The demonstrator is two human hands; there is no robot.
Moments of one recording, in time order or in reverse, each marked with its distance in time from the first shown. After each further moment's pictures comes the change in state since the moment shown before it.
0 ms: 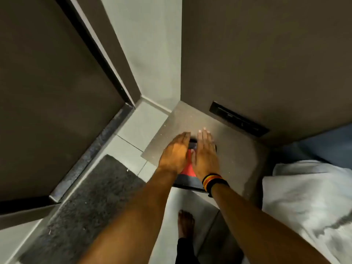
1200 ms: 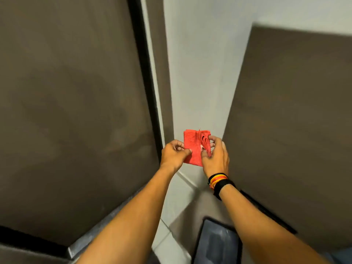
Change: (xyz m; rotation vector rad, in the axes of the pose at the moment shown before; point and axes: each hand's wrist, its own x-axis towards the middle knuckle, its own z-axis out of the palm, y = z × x) left_hand -0.021 -0.013 -0.278 -0.942 0.651 -0.176; right_hand 0.080 -0.230 -0.204 0.564 0.349 -0.137
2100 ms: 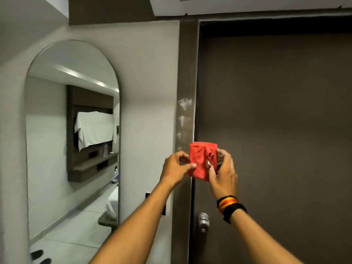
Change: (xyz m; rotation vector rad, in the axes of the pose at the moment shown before) left_hand -0.292 0.230 -0.713 0.336 0.965 0.461; right_hand -0.325 -0.647 0.194 0.658 -0.290 -0.968
